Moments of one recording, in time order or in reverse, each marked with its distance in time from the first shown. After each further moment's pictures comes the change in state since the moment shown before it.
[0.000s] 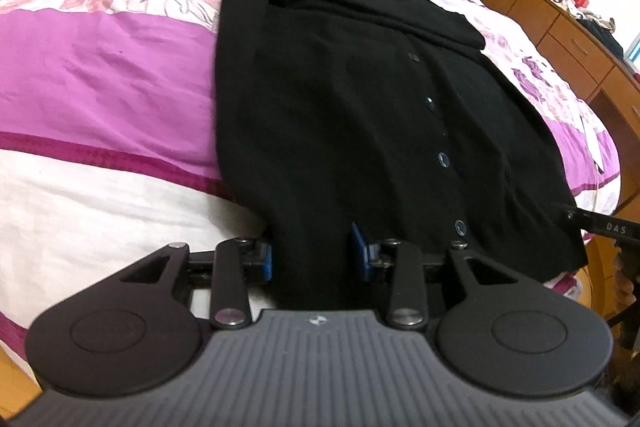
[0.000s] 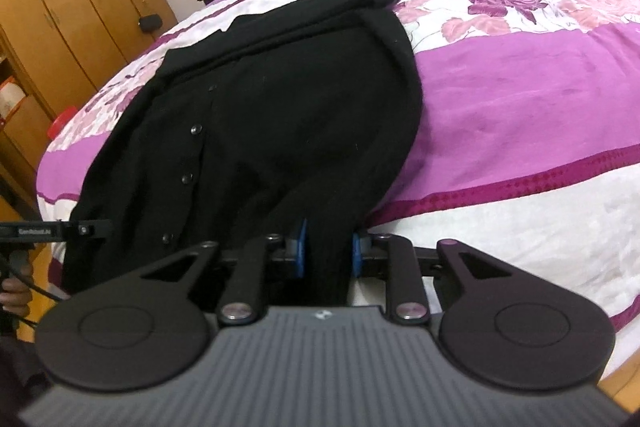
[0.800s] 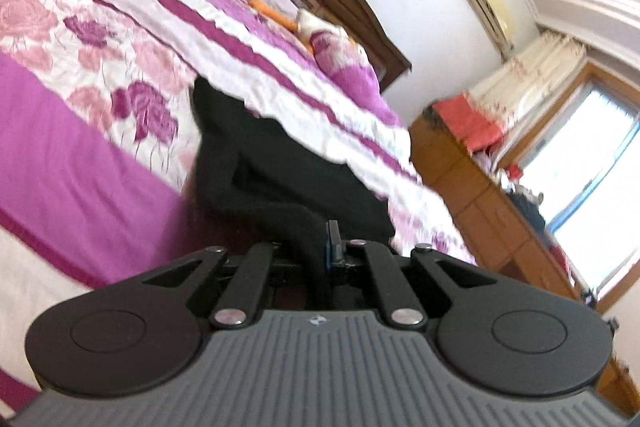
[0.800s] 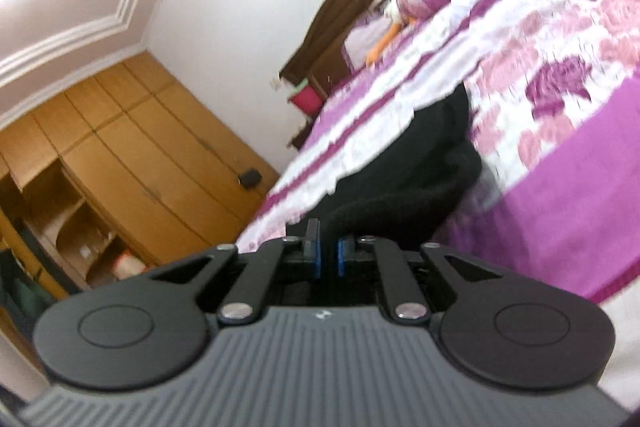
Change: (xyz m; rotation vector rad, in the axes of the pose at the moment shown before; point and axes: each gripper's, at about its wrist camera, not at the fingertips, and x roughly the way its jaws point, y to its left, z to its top) left arm -0.091 0.026 0.059 -0.316 -0.406 -0.257; right arm -0.043 -0.016 0.061 0.344 -0.388 0.385
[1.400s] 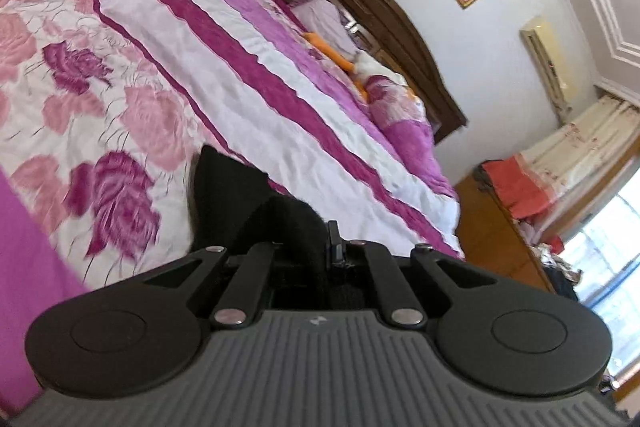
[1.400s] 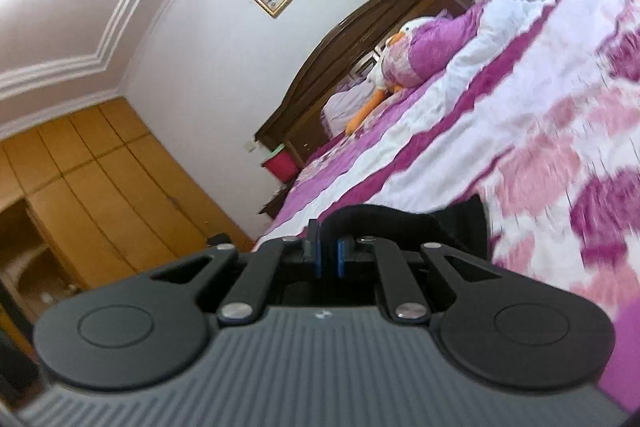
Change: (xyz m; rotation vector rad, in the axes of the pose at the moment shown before) left arm 0.122 0.004 0.096 -0.134 -0.098 0.158; right arm 0.102 -0.003 0.081 -0.063 -0.185 -0.096
